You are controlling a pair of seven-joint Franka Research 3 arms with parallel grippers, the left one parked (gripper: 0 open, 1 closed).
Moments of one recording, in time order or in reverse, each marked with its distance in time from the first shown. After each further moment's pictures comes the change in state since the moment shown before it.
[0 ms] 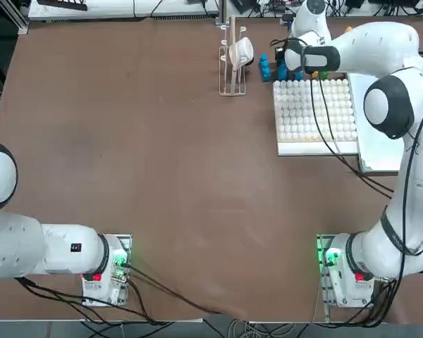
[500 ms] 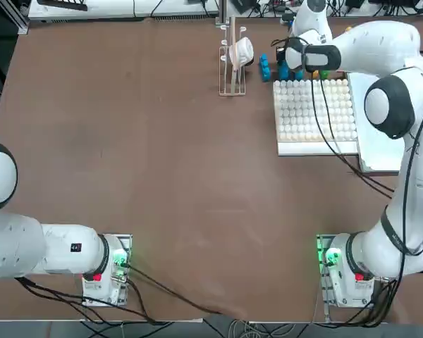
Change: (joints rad) arm -0.008 -0.011 -0.003 0.015 -0.009 -0.047 -0.063
